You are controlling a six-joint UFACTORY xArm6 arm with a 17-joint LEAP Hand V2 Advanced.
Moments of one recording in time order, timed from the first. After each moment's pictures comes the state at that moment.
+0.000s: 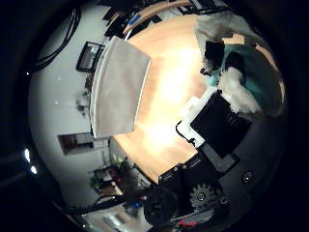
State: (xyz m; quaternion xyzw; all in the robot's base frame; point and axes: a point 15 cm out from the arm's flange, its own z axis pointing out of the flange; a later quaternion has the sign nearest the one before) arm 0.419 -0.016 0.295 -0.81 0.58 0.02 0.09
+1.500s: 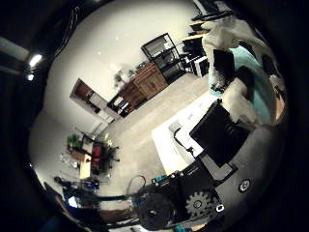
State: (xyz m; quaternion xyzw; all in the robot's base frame) arm 0.331 0.256 0.557 -0.89 0.30 -0.07 0.33
